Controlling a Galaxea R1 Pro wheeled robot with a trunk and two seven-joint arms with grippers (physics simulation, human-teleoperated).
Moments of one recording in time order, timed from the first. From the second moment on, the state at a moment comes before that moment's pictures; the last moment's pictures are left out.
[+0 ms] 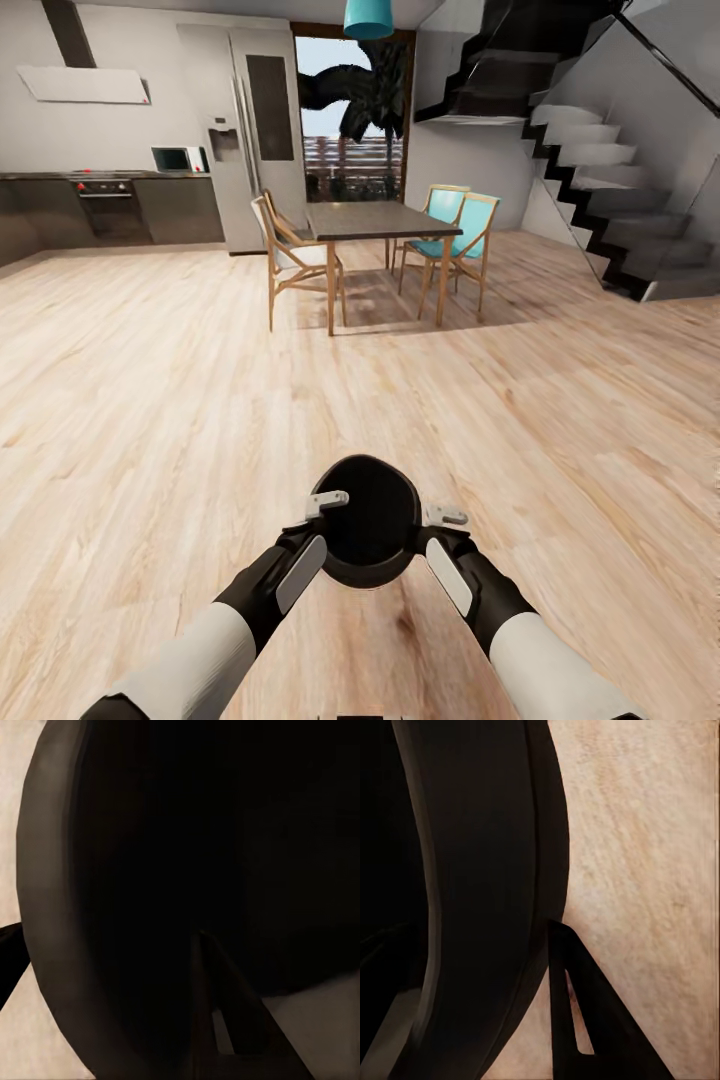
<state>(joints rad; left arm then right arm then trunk) -0.71 -0.17 -0.43 -0.64 0.61 0.35 0.41 -0.67 0.12 0.24 -0.66 -0.45 0.44 -0.31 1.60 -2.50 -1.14</state>
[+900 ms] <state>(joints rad) -0.71 -0.17 -0.43 -0.64 0.61 0.35 0.41 -0.67 0.12 0.24 -0.65 -0.45 0.44 -0.31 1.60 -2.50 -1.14</state>
